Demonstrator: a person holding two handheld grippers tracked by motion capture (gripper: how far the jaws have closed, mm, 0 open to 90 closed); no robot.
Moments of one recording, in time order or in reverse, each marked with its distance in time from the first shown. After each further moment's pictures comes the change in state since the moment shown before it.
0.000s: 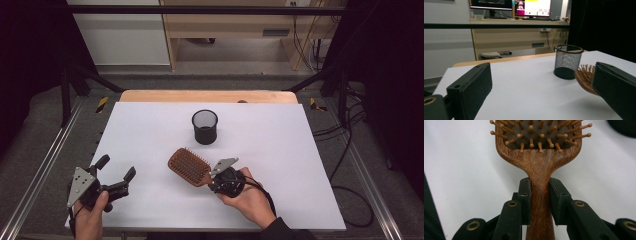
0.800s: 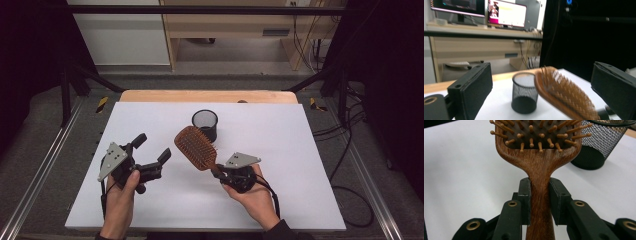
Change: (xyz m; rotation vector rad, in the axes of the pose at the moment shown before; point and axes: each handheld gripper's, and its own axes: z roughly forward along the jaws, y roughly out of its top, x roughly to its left) left arm -0.063 0.056 0.060 -0.058 -0.171 -0.081; right arm -0.013 -0.007 -0.022 -0.313 -0.056 0.080
